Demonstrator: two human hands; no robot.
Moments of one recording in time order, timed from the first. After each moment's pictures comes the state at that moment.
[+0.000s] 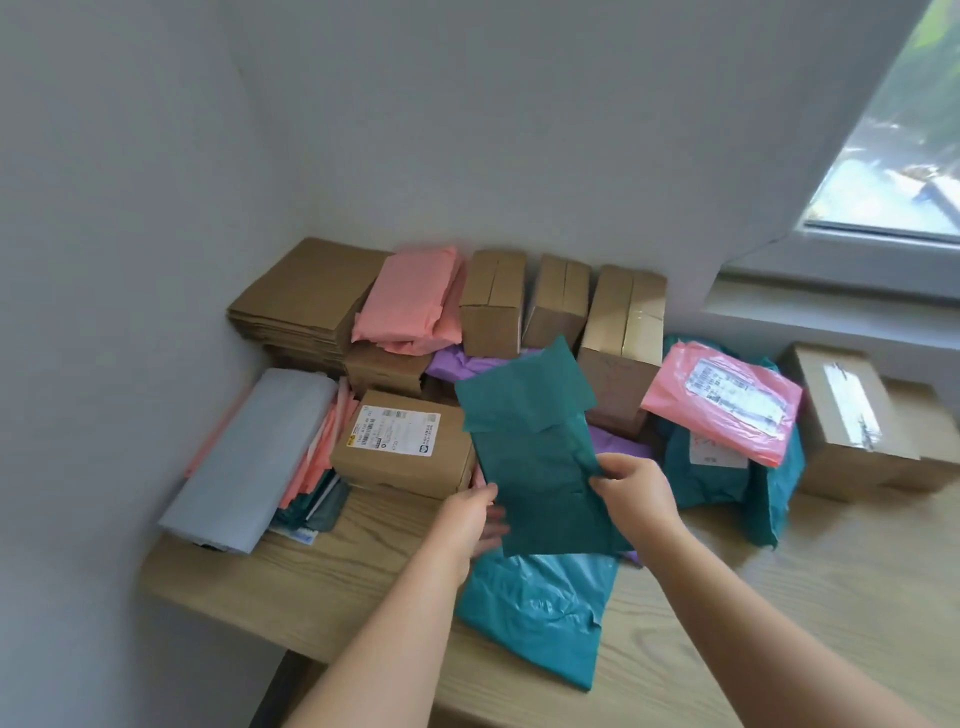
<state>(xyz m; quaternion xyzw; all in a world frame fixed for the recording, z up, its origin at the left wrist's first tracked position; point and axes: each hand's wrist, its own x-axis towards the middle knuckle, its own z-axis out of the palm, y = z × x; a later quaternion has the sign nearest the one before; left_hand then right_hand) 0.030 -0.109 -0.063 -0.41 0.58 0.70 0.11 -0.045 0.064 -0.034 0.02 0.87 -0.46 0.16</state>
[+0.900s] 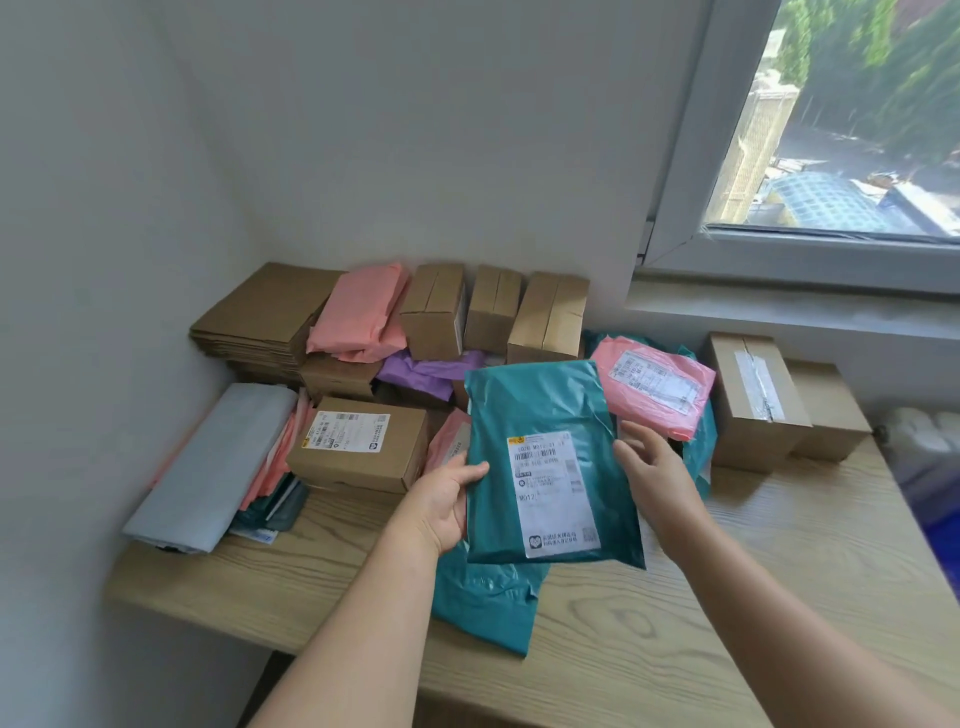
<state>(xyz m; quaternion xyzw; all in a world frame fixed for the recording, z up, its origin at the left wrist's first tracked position) 0.028 -0.039 -0.010 -0.29 0.44 0.84 0.10 -0.034 0.180 0.003 0.05 0.80 -0.58 0.13</state>
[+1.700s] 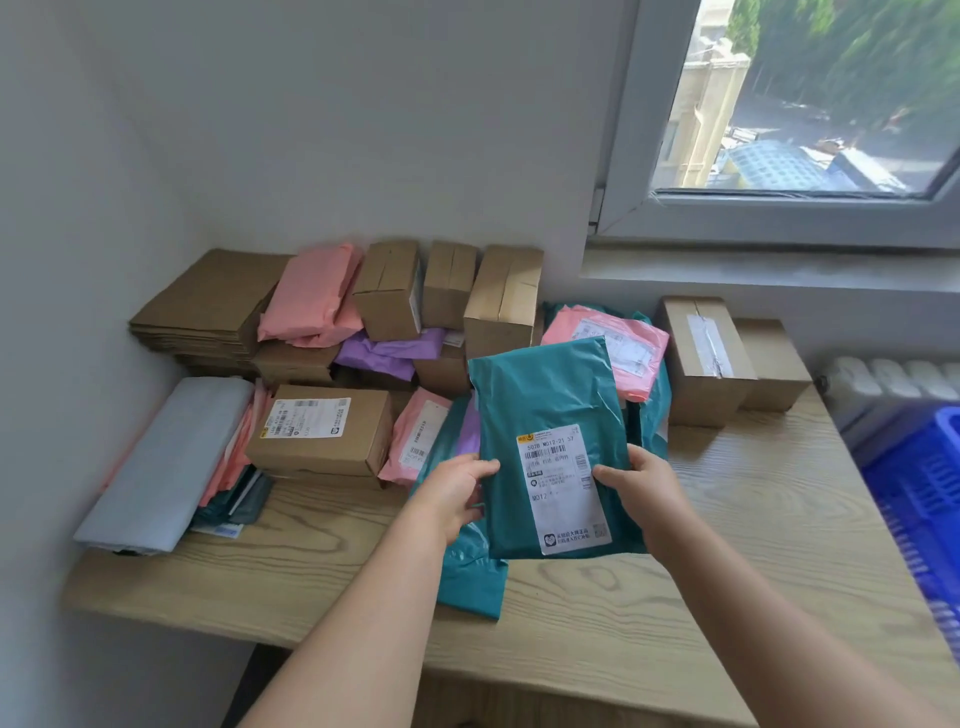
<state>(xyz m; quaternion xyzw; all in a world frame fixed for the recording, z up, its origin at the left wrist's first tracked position) 0.028 0.007 -0.026 -0.30 0.58 0.74 0.17 -0.005 0.214 -0.018 0.16 0.75 -0.61 0.19</state>
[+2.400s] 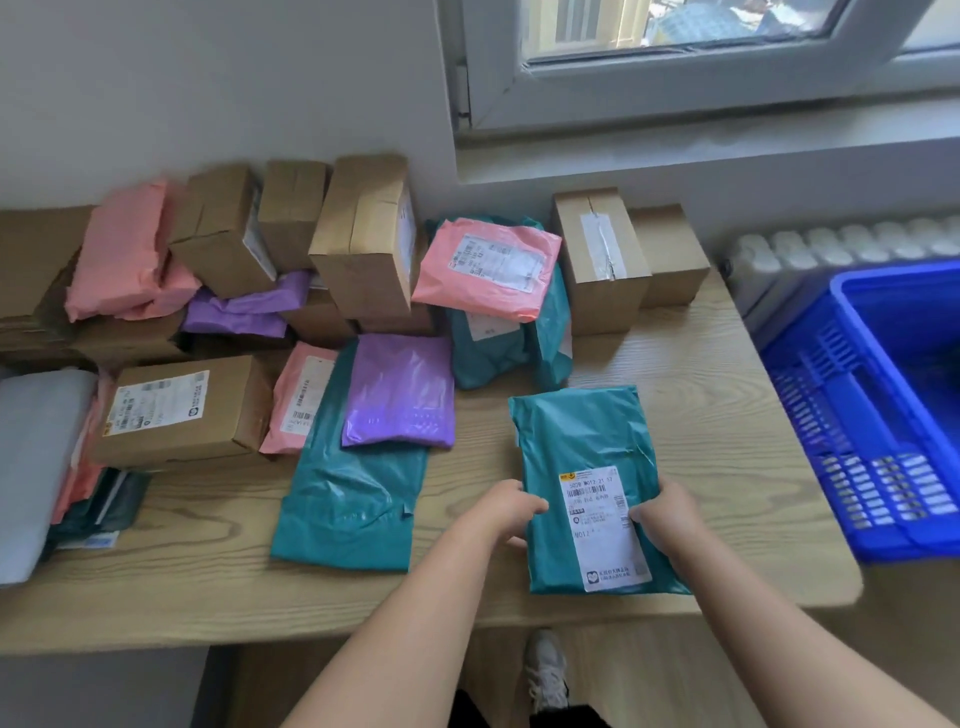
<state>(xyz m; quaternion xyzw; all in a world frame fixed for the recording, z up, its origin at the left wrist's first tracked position) 0.029 0.176 -0.104 -0.26 0.70 0.53 0.41 0.036 0.367 -0.125 0.32 0.80 -0.45 0.24</state>
